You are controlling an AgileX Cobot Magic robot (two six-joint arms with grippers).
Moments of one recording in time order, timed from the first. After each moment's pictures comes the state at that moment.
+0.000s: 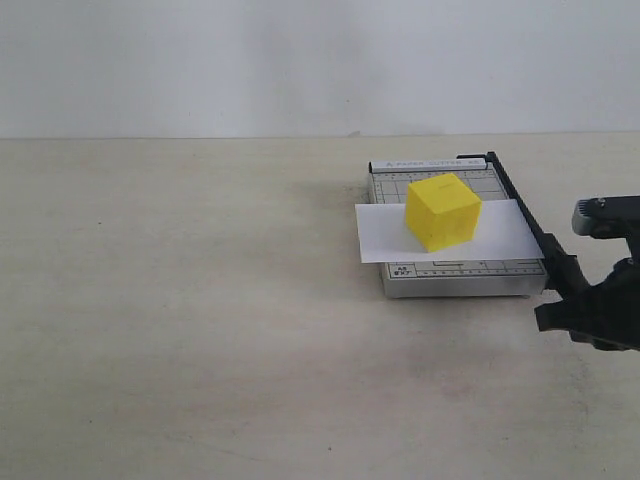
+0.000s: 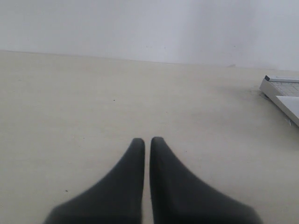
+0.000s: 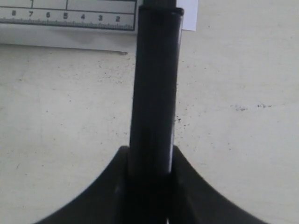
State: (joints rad) left arm -0.07 0.00 0.00 -0.13 0.31 0.00; right arm 0.06 1.58 -0.56 0.33 0.20 -0.36
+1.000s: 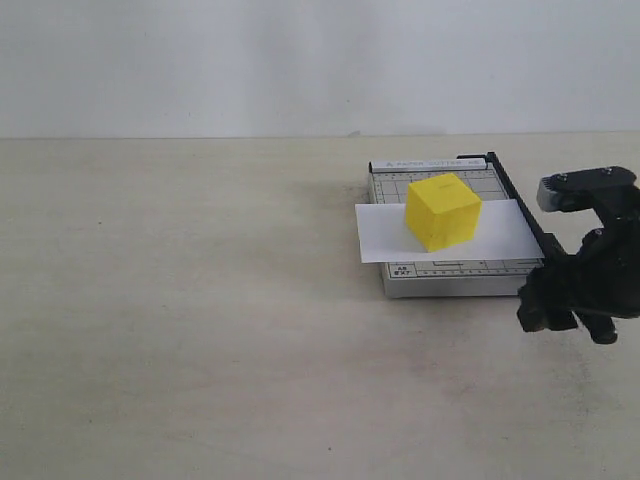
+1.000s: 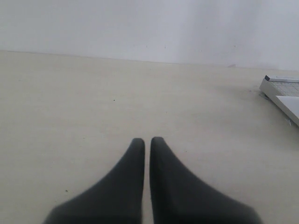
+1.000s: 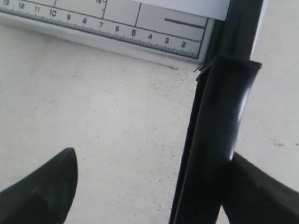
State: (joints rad) left arm -0.07 0.00 0.00 -0.13 0.31 0.00; right arm 0.07 1.62 -0.75 0.38 0.46 -0.52
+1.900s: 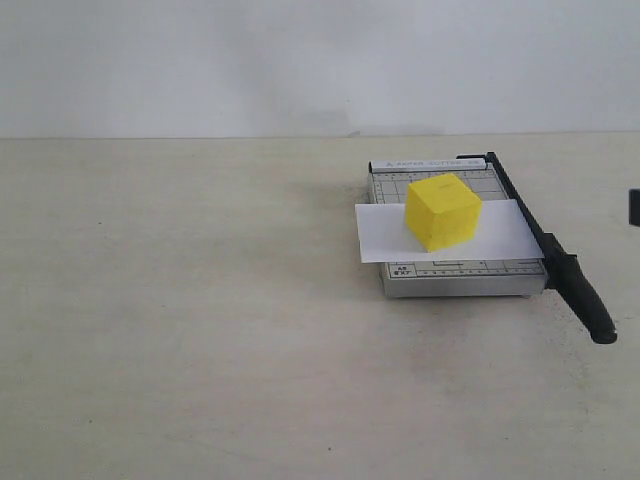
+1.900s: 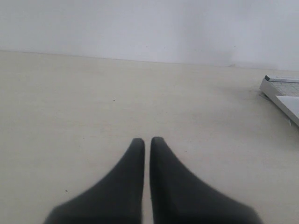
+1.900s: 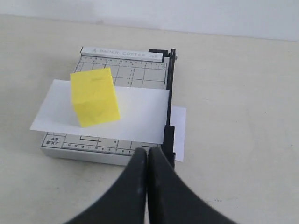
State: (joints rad) left arm -0.07 0.00 0.00 -0.13 0.31 0.00; right arm 0.07 0.88 -0.54 0.36 0.30 -0.38
